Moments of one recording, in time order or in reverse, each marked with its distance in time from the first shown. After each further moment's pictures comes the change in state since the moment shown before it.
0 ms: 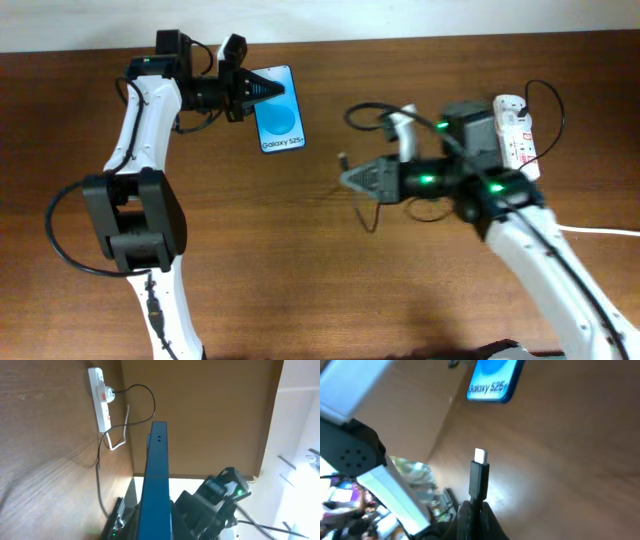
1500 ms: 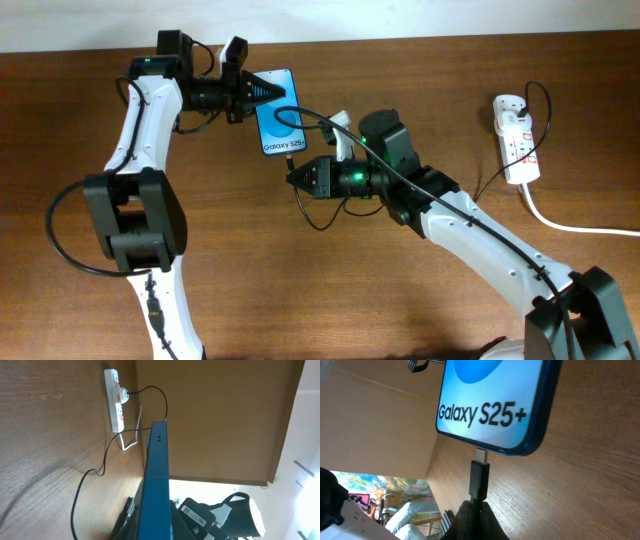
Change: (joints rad) left arm -0.003 0.000 0.000 -0.002 -0.070 0.000; right arm 0.225 0.232 -0.019 0.391 0.198 0.286
